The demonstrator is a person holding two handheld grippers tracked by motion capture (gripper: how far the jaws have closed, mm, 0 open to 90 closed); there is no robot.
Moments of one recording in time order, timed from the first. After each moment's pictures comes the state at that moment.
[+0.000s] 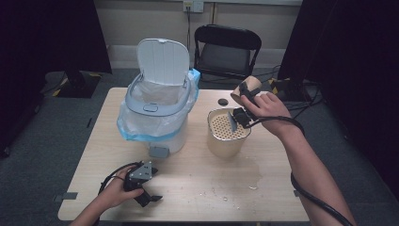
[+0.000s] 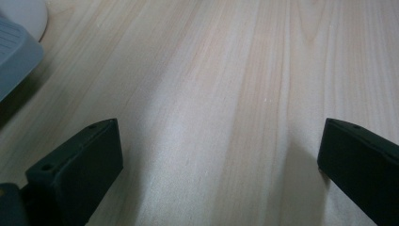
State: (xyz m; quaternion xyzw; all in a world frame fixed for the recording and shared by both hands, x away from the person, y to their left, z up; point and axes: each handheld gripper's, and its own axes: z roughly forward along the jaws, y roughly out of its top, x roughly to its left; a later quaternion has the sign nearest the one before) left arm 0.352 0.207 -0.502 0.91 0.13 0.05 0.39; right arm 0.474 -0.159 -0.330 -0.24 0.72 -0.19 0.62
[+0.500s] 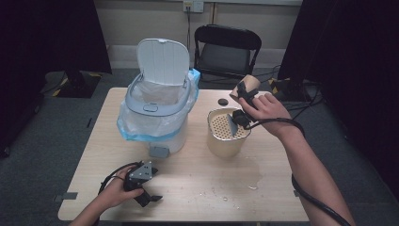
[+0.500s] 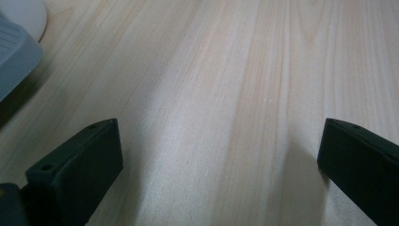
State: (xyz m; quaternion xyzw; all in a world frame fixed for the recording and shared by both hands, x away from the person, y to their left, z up) left arm 0.352 0.207 -0.502 0.91 0.13 0.05 0.39; right arm 0.471 -0.159 -0.337 -0.27 0.68 -0.22 0.64
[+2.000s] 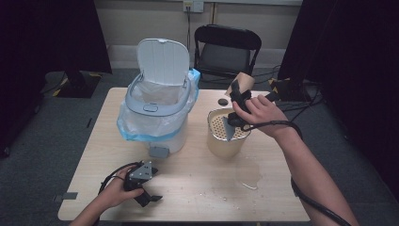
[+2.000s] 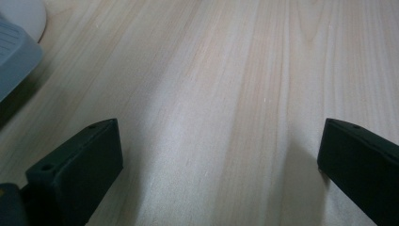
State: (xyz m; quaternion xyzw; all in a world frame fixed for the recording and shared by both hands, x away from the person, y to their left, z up) left arm 0.353 0.207 -0.502 0.91 0.12 0.05 0.39; right arm 0.460 -0.141 -0.338 -0.32 0.61 -0.29 0.67
